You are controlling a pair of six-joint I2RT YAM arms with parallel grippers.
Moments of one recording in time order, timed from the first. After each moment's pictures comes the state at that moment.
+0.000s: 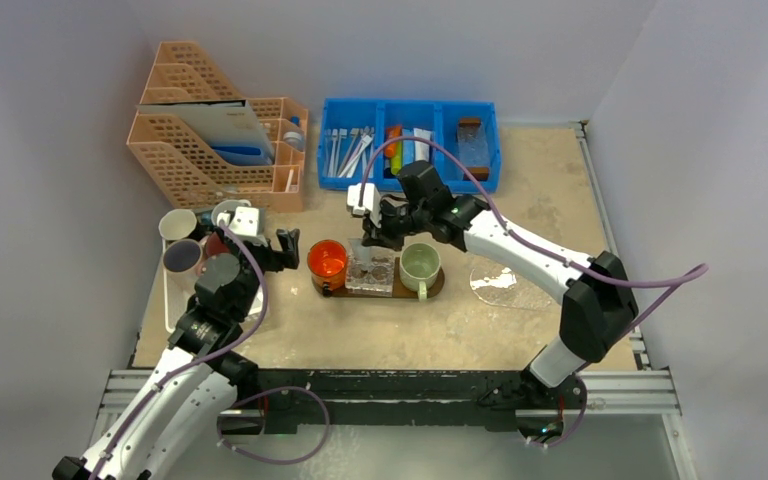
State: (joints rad) left arm -0.45 0.51 0.49 -0.07 -0.28 -0.10; right arm 0.75 1.60 1.30 -0.38 -0.59 -0.52
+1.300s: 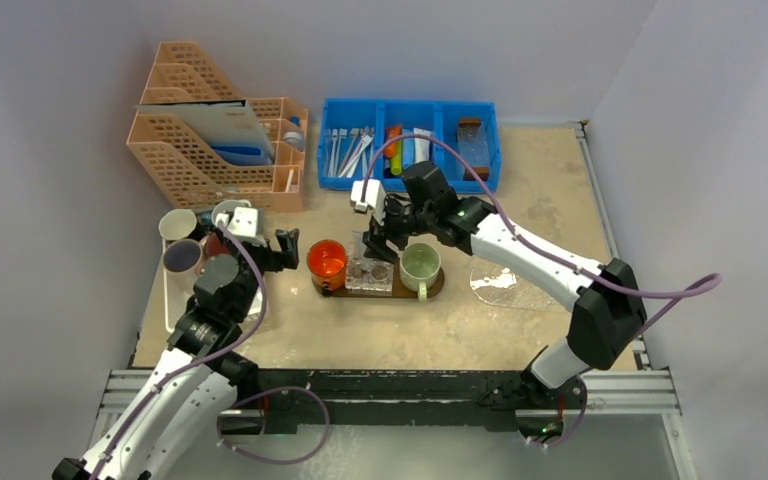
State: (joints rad) left arm -0.45 0.51 0.49 -0.07 -0.28 -0.10; right arm 0.76 1.56 1.28 -0.38 -0.52 -0.46
